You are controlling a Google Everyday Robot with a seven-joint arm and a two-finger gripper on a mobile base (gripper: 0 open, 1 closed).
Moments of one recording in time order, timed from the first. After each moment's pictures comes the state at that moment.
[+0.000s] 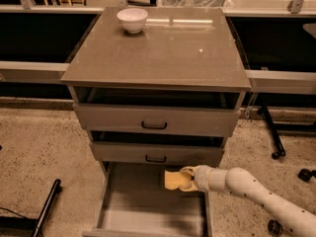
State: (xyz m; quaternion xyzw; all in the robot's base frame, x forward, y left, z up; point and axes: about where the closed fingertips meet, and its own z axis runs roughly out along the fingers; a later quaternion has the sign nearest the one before) arm 0.560 -0.118 0.406 -0.66 0.59 0.07 0.45
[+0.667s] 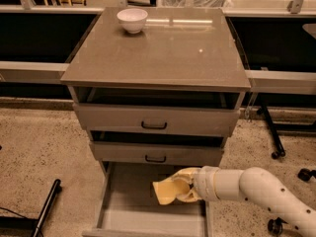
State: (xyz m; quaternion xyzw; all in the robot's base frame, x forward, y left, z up) arm 0.453 -0.070 0.574 -0.78 0.41 0.02 0.47
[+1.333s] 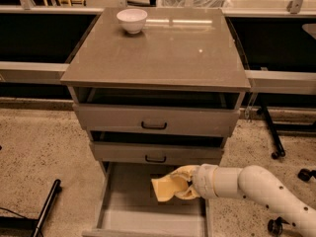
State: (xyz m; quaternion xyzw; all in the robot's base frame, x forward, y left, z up) arm 0.460 -0.066 0.578 -0.77 0.41 0.03 0.48
